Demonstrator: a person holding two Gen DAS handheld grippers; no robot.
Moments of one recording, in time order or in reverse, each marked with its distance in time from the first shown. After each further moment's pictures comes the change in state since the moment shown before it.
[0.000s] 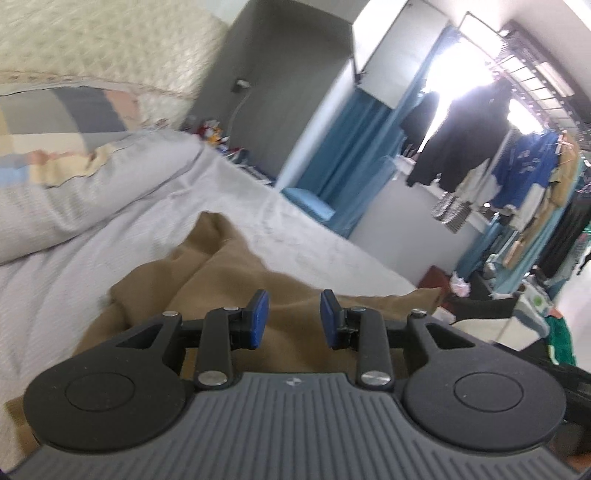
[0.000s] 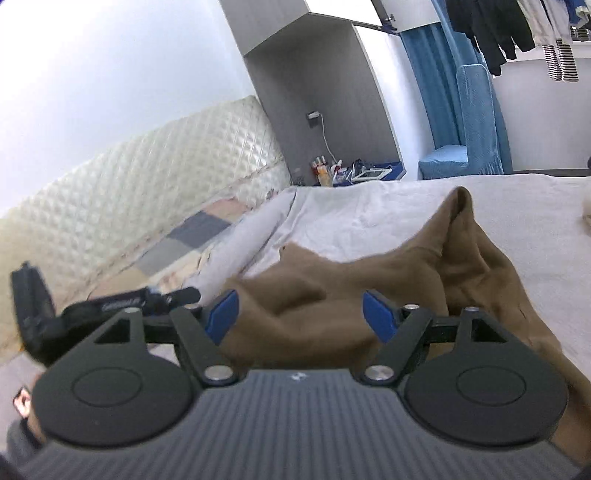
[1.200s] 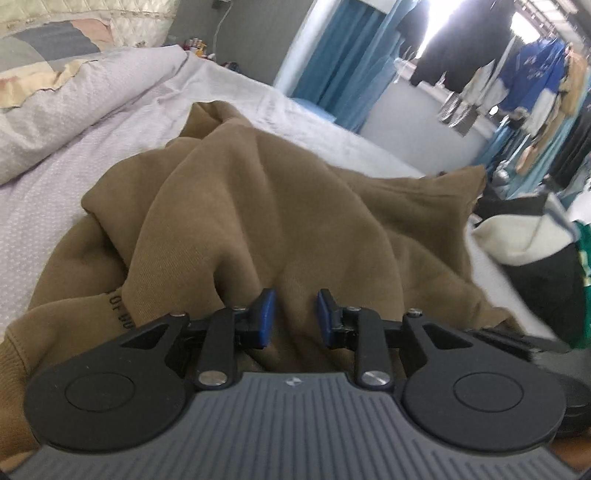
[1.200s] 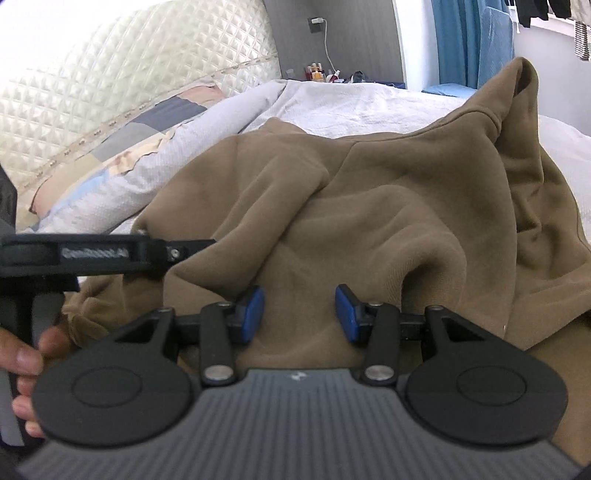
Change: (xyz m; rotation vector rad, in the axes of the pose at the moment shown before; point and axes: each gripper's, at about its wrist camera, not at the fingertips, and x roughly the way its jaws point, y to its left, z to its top) left arm 0.104 0.044 -0.068 0.119 0.292 0.039; right arm 0.100 0.006 -0.085 -0.134 0.290 -0.089
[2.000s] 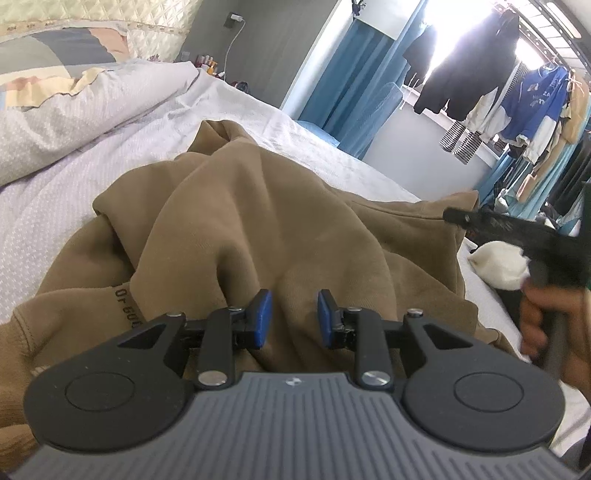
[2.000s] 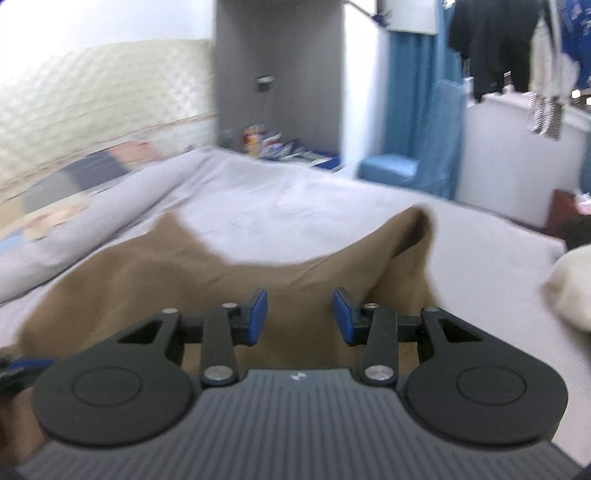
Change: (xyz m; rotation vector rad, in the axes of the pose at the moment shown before) left arm -0.020 -0.001 -0.007 -0.062 -0.084 -0.022; right arm 0.000 -0.085 0.095 -0.084 -0.198 -0.246
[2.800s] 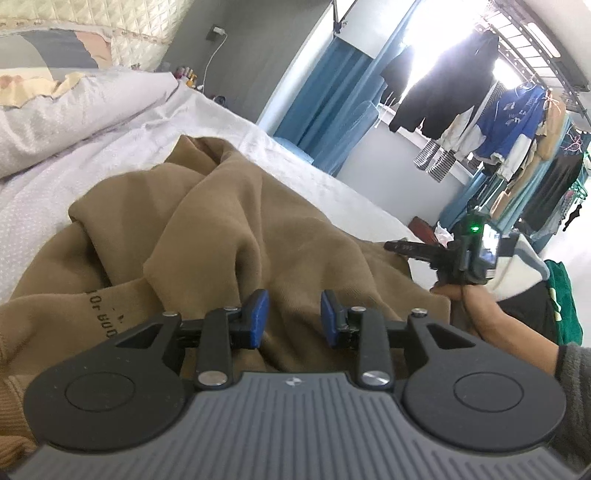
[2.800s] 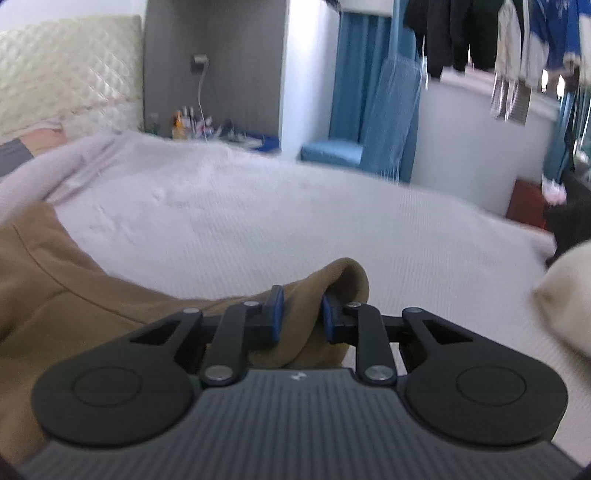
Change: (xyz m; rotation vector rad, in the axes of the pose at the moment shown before) left arm 0.003 0.006 -0.004 -0.009 -0.051 -0.103; right arm 0.120 -0.078 -0.017 0.025 0.057 -0.141
